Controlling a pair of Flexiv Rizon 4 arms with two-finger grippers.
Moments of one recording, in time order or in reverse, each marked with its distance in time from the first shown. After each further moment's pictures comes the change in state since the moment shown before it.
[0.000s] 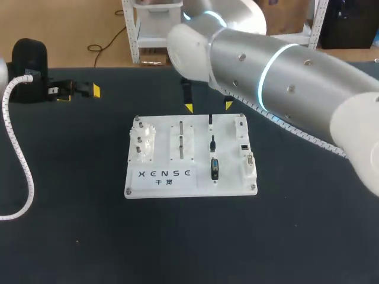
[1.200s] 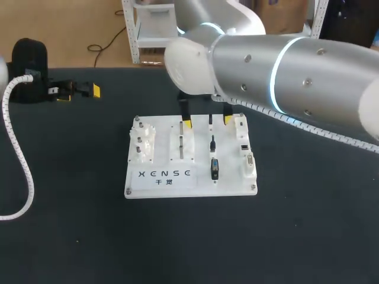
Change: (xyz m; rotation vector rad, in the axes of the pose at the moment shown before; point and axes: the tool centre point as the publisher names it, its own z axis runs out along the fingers) left arm 0.000 0.000 0.000 0.000 0.000 0.000; right arm 0.047 0.004 0.007 0.035 0.018 -0.030
